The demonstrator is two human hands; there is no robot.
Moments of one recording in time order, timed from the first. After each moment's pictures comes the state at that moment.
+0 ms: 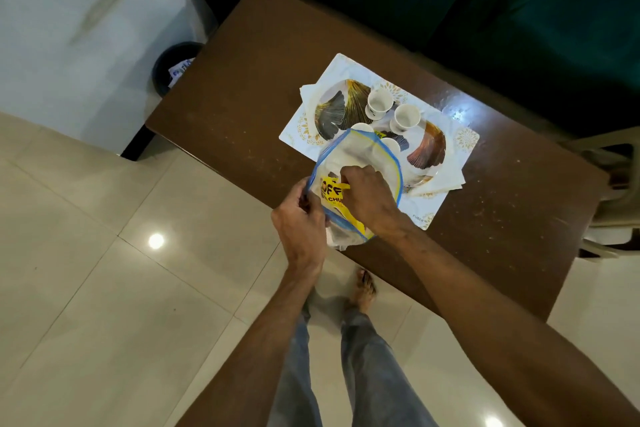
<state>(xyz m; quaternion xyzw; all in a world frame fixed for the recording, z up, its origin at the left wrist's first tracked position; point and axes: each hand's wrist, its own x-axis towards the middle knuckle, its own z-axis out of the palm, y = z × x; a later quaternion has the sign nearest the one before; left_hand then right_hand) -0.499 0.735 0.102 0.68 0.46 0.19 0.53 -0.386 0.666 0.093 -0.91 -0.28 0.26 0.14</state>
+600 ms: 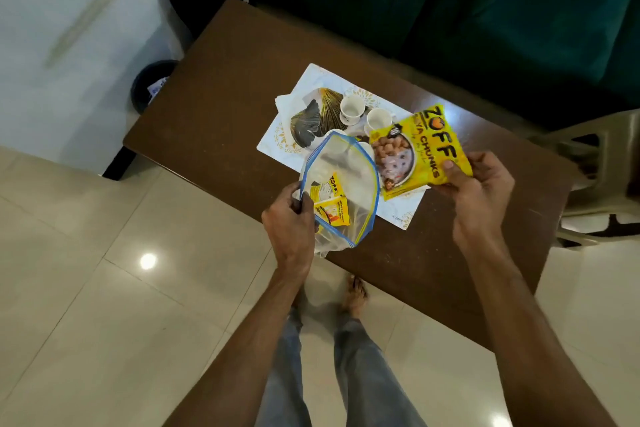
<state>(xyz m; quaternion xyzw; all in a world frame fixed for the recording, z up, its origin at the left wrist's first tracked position) -0.482 0.719 0.094 0.72 0.43 0.17 0.51 -0.345 0.524 0.165 -0.73 0.12 0.08 0.67</state>
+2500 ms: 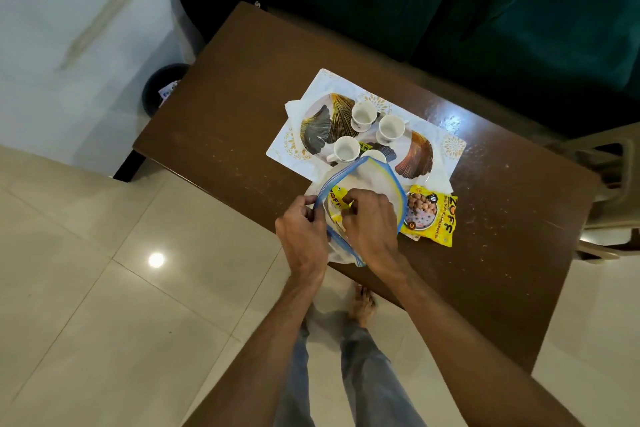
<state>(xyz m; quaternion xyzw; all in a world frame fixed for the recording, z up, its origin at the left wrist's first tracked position) -0.472 0.719 0.087 0.73 0.46 0.15 0.49 -0.402 0.633 0.098 -0.94 -0.15 0.17 0.26</state>
